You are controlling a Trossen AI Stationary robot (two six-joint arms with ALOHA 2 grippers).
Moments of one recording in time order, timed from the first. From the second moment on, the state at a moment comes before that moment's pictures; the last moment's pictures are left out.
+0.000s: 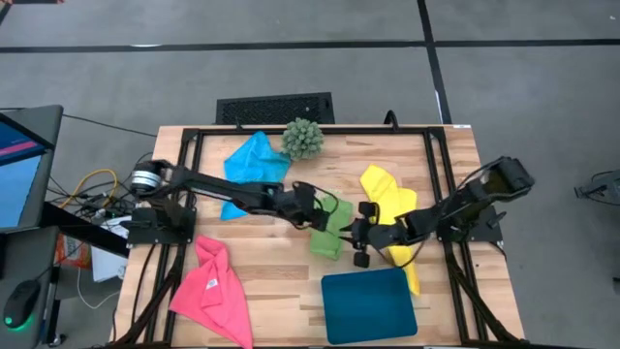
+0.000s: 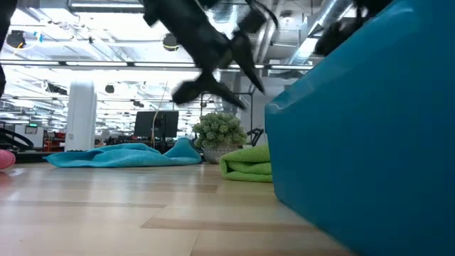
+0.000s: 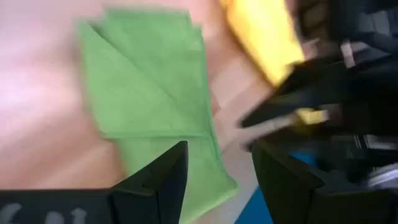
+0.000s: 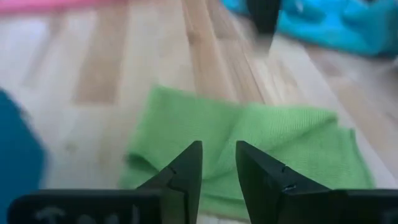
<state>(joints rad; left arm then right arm) -0.05 1.75 1.22 -0.24 -0.08 -1.13 0.34 1.54 0.53 0.37 0.42 0.16</state>
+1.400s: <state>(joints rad) -0.13 1.70 1.20 -0.47 -0.46 -0.94 0.27 1.77 0.96 -0.45 0.71 0.39</state>
